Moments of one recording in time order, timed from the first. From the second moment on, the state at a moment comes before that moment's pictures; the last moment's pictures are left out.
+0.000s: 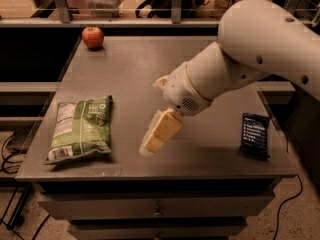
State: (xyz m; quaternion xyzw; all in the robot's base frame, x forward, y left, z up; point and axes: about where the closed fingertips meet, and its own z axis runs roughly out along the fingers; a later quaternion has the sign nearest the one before) arm 0.466 0.027 0.880 -0.64 0.68 0.21 0.29
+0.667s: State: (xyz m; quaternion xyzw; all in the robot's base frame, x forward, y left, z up) arm 0.466 0.066 0.872 -0.62 0.68 0.23 0.30
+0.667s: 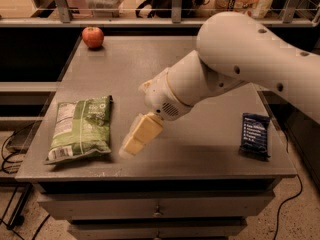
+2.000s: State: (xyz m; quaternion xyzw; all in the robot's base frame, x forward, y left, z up) arm 0.455 0.164 0.845 -0.61 0.66 0.32 0.30
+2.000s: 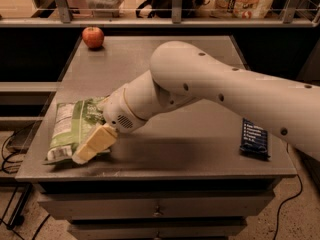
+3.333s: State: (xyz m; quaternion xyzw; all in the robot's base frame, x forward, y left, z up) arm 0.468 0.140 0.871 -0.58 0.65 0.35 0.34
